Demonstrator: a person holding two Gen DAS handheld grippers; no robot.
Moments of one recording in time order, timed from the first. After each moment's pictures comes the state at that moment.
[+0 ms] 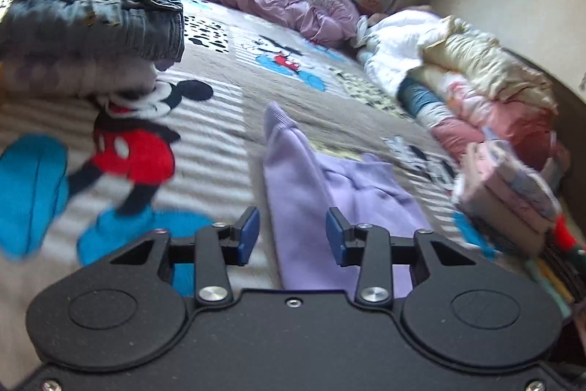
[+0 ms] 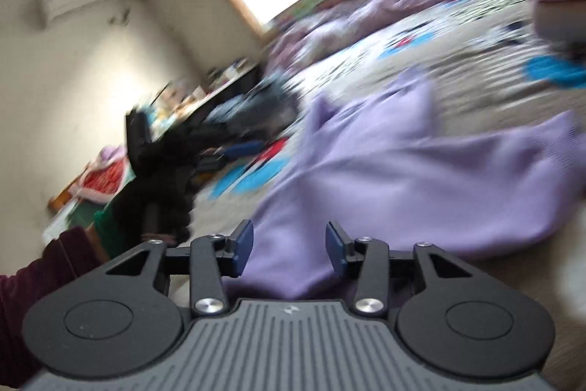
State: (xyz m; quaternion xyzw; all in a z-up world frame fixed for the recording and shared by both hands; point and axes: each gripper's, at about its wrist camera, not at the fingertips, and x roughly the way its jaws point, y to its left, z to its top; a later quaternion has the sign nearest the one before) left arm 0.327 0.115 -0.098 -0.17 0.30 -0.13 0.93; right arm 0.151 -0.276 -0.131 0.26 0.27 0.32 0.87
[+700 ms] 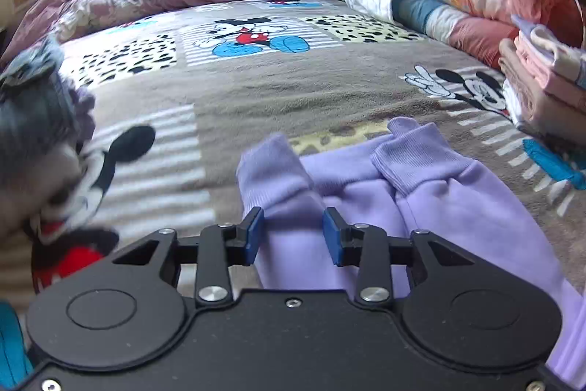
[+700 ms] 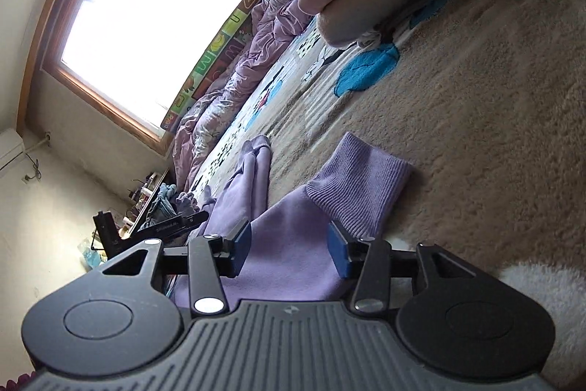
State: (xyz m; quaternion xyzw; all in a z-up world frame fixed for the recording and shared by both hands) left arm 0.430 0.033 -0.111 0.06 0.33 -0.16 0.93; right arm 0.185 -0.372 -0.189 0.44 0.25 0.16 0.85
